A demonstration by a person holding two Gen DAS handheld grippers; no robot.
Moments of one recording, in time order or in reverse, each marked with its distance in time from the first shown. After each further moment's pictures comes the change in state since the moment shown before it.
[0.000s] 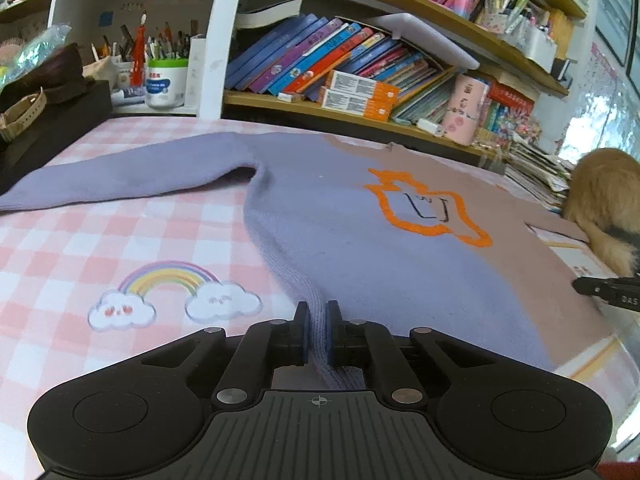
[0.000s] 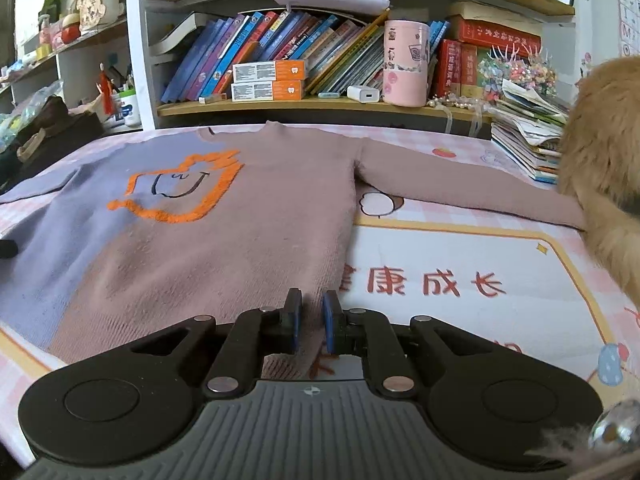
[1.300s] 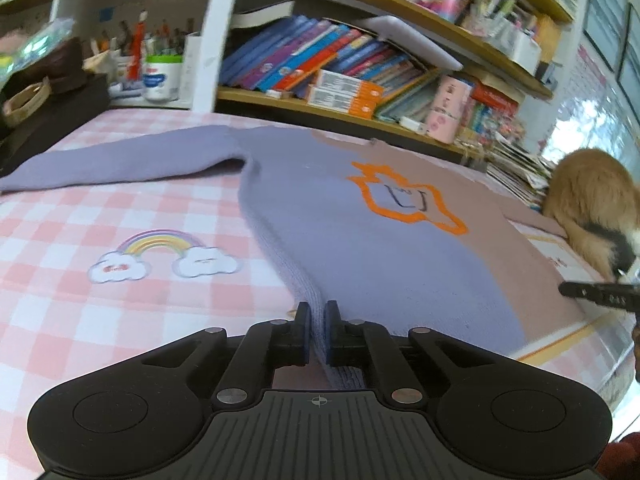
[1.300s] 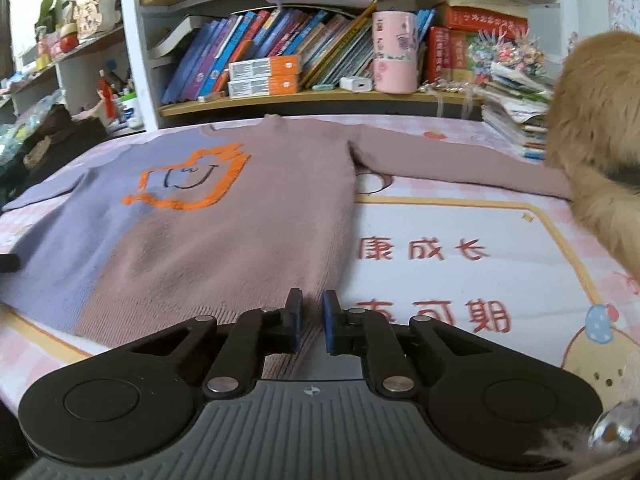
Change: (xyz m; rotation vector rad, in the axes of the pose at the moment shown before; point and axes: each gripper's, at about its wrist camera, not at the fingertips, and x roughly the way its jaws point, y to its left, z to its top) left arm -0.031 -0.005 -0.018 -0.031 0.002 -0.034; right arm -0.027 -0.008 -0.016 0.056 0.028 0.049
